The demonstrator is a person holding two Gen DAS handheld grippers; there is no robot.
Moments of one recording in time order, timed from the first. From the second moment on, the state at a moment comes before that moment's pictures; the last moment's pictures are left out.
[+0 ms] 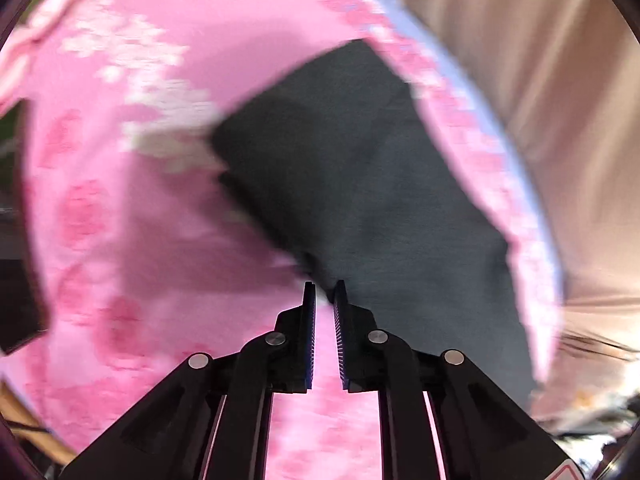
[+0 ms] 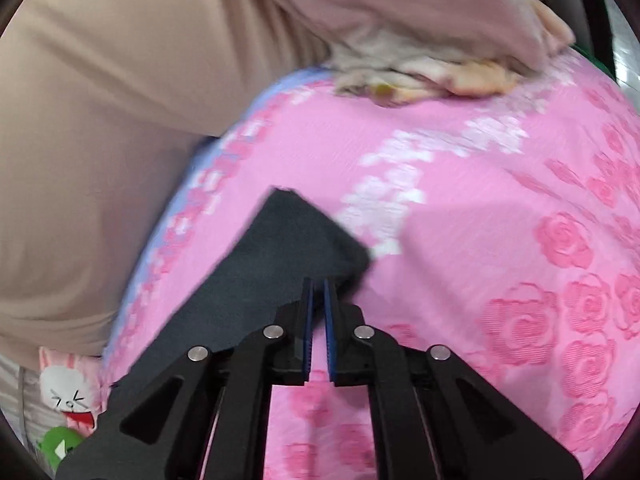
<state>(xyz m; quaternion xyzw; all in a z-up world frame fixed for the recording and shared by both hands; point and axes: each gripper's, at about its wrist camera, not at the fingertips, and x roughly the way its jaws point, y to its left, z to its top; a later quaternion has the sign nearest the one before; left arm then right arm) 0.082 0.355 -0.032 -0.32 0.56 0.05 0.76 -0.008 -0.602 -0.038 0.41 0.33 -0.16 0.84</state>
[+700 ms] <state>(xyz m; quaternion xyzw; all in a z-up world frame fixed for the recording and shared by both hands) 0.179 0.281 -0.003 -0.20 0.47 0.08 0.86 0.160 -0.117 0.015 0.01 0.41 0.27 0.87</state>
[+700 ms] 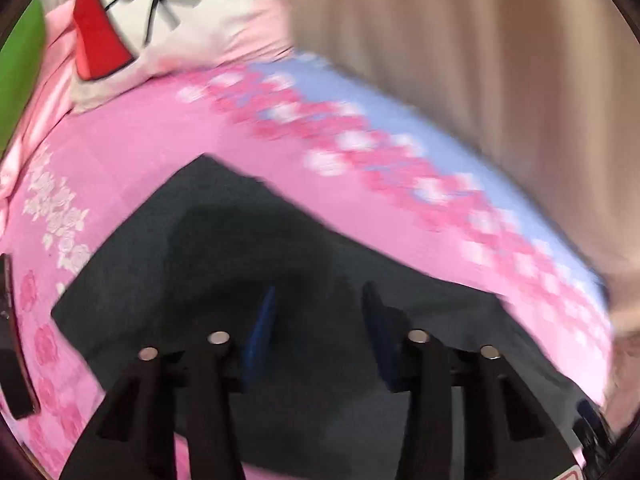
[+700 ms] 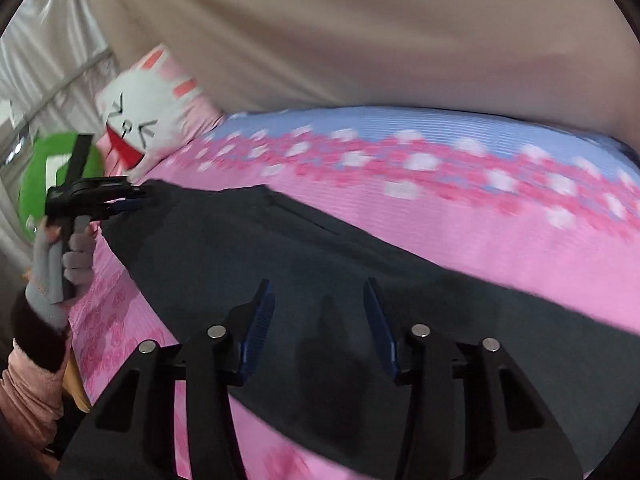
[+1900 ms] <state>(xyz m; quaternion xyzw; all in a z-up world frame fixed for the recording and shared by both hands) 0.080 0.318 0.004 -0.19 0.40 0.08 0.89 0.095 -0.021 -0.047 -0.11 0.42 0.32 0.85</state>
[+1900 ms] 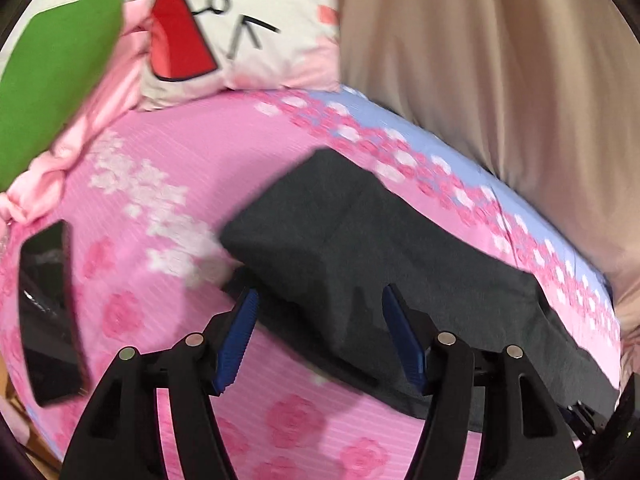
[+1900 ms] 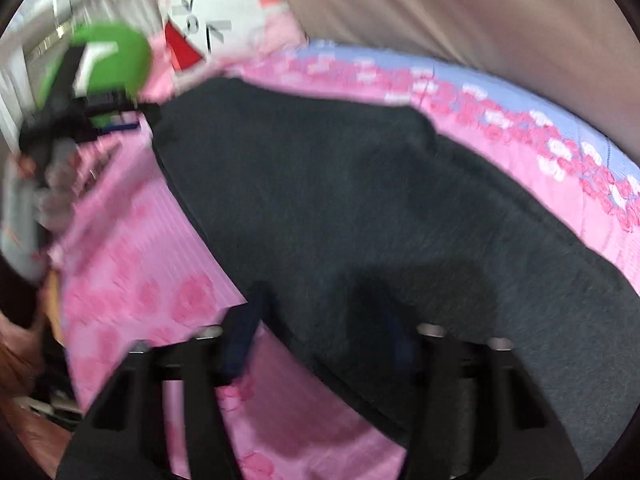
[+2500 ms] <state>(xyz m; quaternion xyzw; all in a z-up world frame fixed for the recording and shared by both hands) 0.097 0.245 -0.046 -0.09 0.45 0.13 0.88 0.195 -0.078 -0.022 -0.05 0.43 0.24 0.87</state>
